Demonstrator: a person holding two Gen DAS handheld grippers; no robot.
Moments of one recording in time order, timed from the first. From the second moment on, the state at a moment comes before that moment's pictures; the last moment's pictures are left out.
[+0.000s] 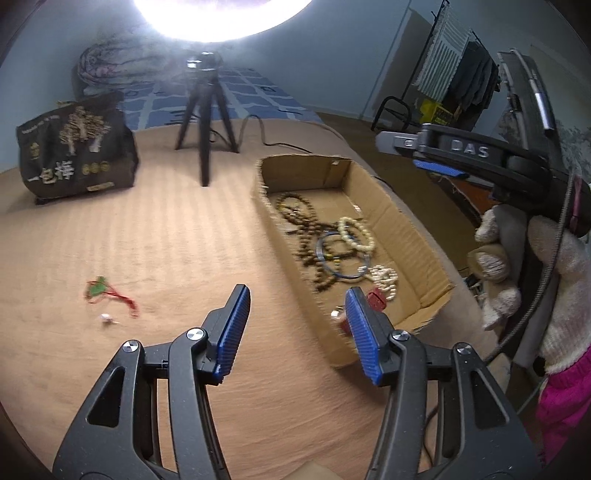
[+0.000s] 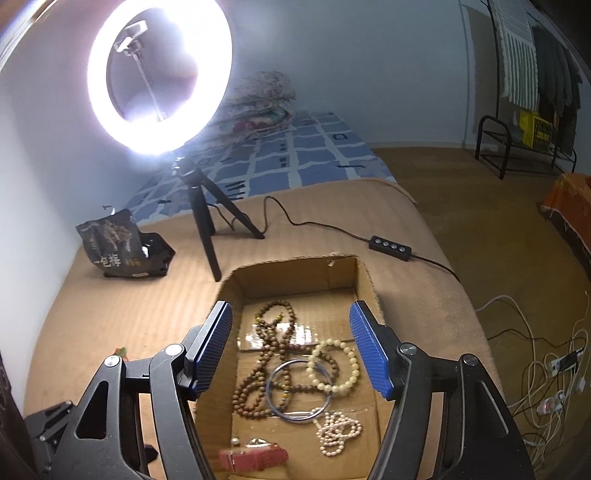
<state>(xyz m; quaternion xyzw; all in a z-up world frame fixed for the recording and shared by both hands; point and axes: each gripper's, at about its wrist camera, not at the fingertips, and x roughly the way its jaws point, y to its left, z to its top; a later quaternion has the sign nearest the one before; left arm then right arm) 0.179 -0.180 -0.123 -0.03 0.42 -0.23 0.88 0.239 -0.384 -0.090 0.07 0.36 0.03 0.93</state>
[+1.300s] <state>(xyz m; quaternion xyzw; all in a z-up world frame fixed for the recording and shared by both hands) 0.275 -0.037 -0.207 -0.01 0.50 -0.13 0.85 0.211 -0.224 -0.137 -0.04 0.40 0.13 0.90</state>
